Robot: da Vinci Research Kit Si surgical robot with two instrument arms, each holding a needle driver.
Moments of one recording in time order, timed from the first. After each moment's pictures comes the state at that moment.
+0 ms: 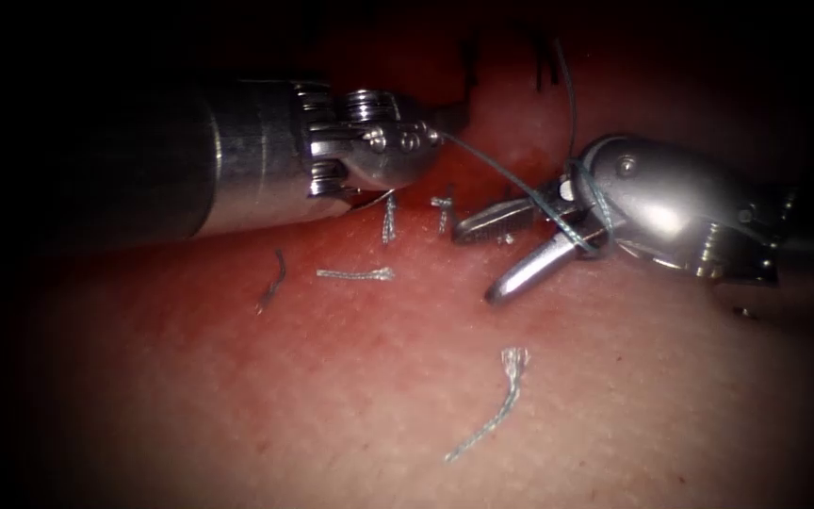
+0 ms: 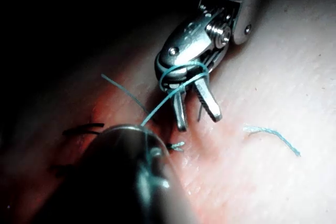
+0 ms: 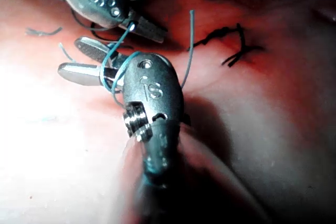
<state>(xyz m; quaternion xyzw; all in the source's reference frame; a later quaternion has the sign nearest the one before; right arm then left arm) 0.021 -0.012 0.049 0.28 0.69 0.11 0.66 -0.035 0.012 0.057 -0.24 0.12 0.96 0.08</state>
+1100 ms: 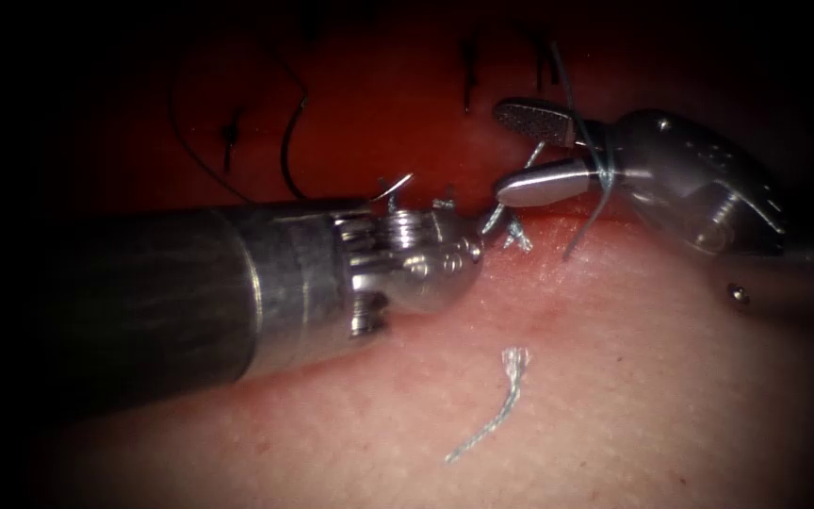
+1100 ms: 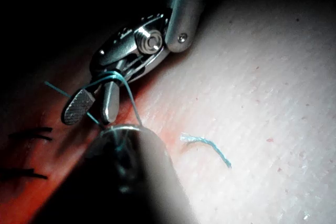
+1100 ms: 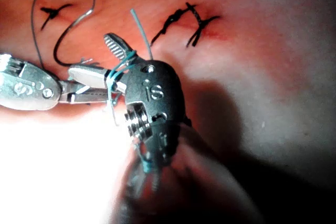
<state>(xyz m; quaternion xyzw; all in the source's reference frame) 0.018 -0.011 0.050 0.08 0.58 0.43 0.68 -0.037 0.005 0.054 -0.23 0.14 0.96 0.11</state>
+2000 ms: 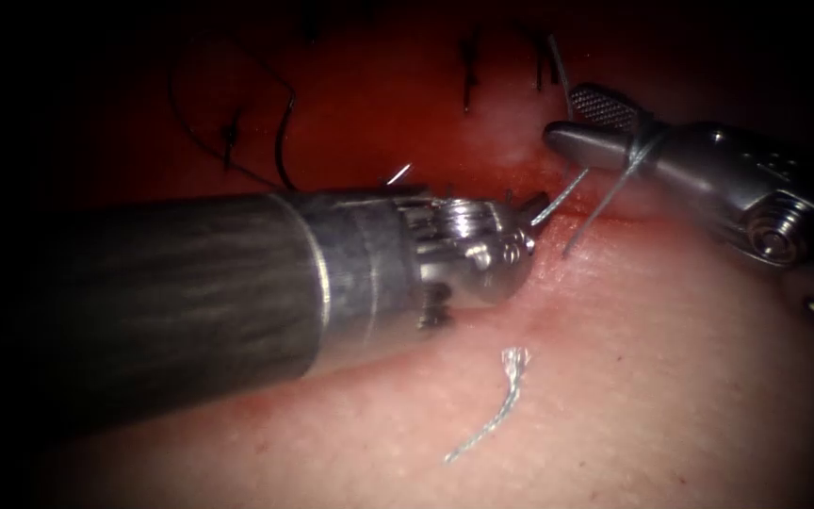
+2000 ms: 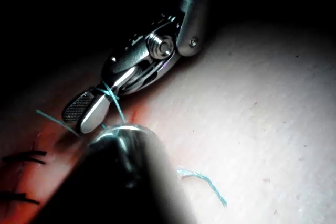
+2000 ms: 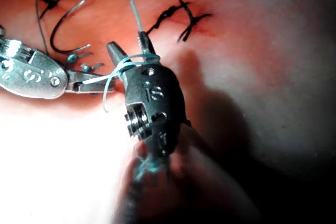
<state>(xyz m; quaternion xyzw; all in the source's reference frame) 0.015 -0.012 0.049 -0.06 0.46 0.55 0.70 -0.040 0.007 0.053 -0.21 0.14 0.96 0.13</state>
